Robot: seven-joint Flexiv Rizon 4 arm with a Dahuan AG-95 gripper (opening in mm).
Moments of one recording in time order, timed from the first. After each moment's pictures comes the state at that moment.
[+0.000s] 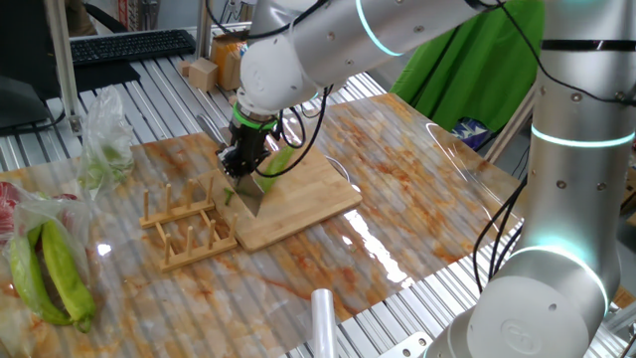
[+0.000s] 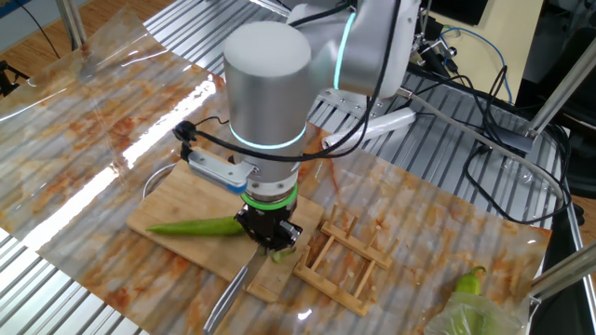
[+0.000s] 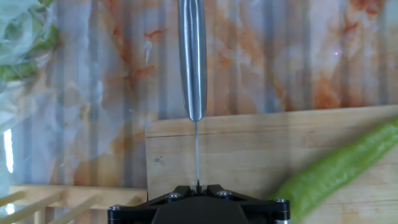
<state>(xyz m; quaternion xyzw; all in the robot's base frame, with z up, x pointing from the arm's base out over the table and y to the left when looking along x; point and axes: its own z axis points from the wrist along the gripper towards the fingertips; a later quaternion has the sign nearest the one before) 0.590 0.074 0.047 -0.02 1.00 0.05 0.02</state>
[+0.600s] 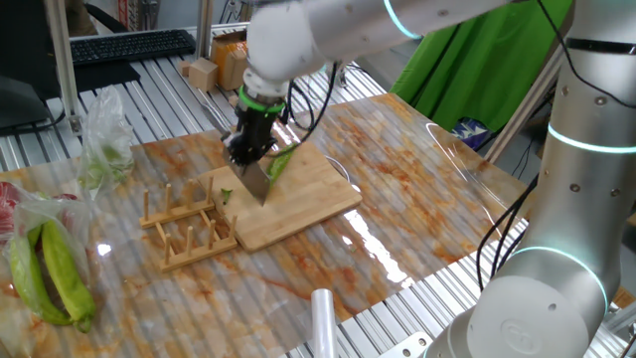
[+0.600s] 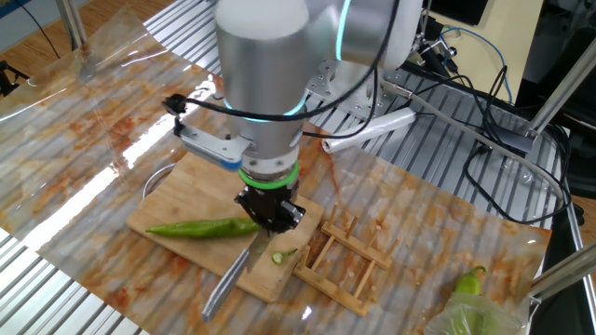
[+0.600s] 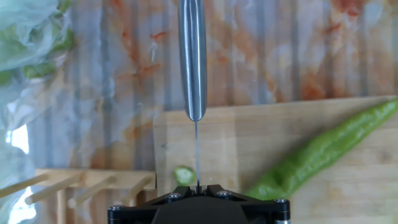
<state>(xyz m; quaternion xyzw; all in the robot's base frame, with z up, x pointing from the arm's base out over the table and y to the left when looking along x) 0.578 0.066 0.094 0.00 1.00 0.06 0.00</state>
